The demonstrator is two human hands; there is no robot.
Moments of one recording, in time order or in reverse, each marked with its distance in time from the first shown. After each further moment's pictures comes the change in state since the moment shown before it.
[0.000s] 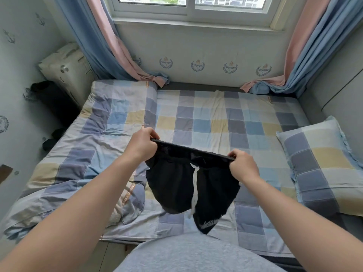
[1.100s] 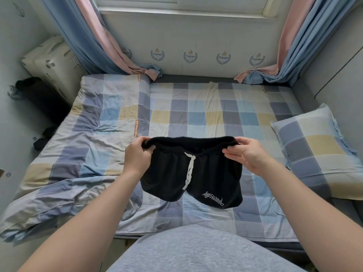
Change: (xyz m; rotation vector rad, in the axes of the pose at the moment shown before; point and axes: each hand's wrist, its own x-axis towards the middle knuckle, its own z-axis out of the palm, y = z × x) left_hand -0.019 -0.041 0.049 -0.237 0.194 0.063; right_hand -0.004 0.009 -0.039 1.058 -0.300 0.158
